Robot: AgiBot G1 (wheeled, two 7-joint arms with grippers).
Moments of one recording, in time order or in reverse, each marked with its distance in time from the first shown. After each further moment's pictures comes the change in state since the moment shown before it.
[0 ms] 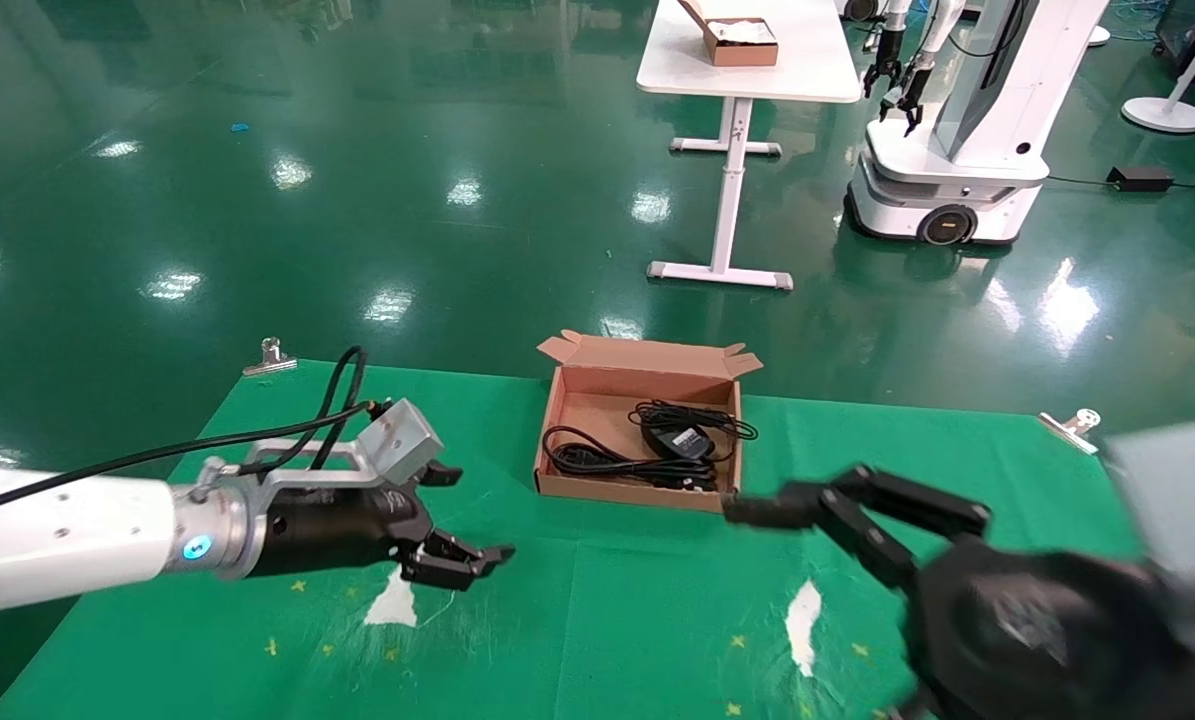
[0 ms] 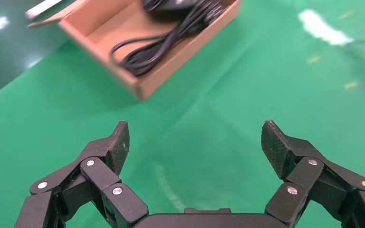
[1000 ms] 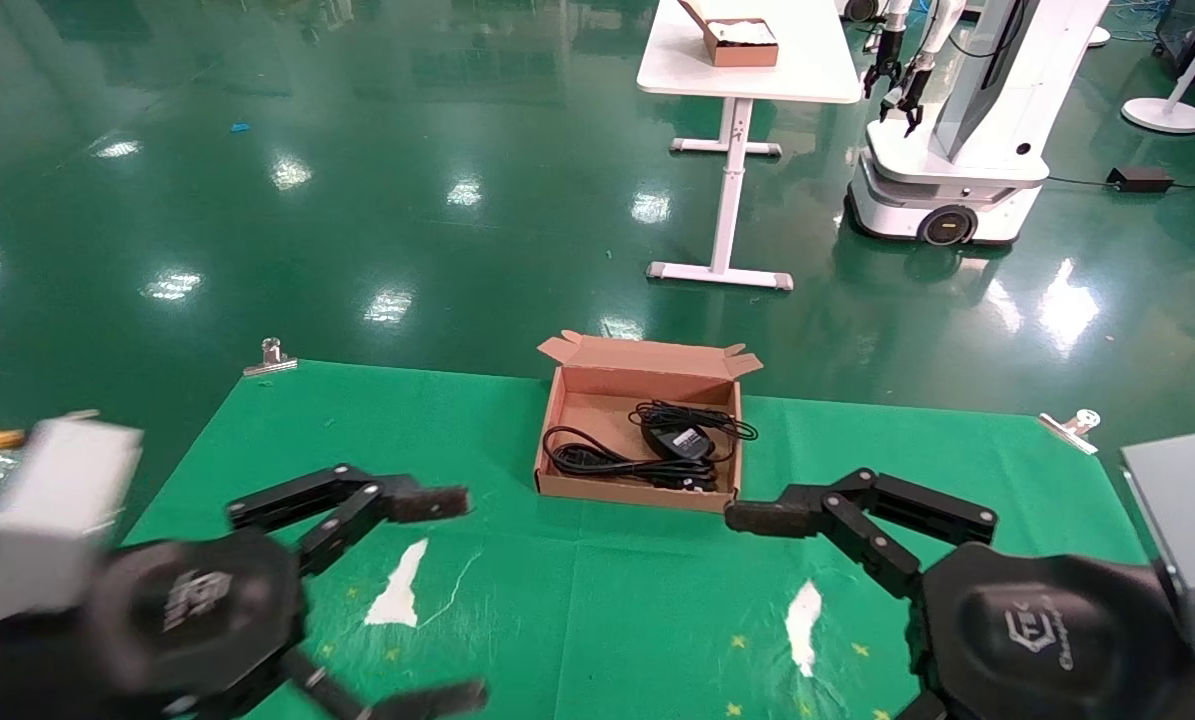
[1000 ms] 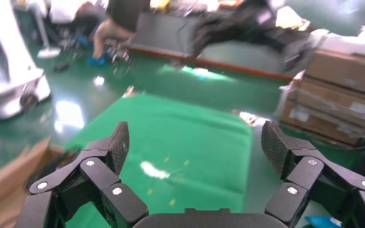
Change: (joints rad) left arm 0.369 -0.284 -0.556 -0.351 -0.618 0.488 0.238; right arm -0.021 0.029 0.023 0.034 0.034 -0.032 0.010
